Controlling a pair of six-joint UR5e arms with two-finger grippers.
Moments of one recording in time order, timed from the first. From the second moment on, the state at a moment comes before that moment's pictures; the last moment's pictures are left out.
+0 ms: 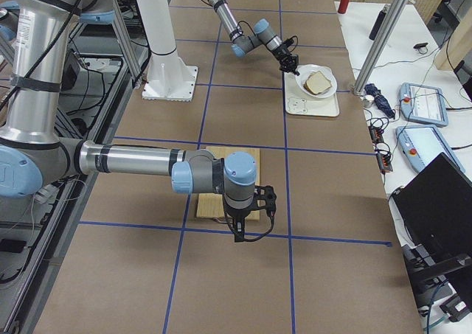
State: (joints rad) left arm -0.57 -2.41 -0.94 -2.87 -1.38 -2.33; right arm 1.51 -1.80 1.76 -1.48 2.27 -0.01
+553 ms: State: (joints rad) left arm -0.55 -2.42 -0.93 -2.87 -1.38 -2.32; right arm 1.51 -1.79 1.76 -1.48 2.27 -0.01
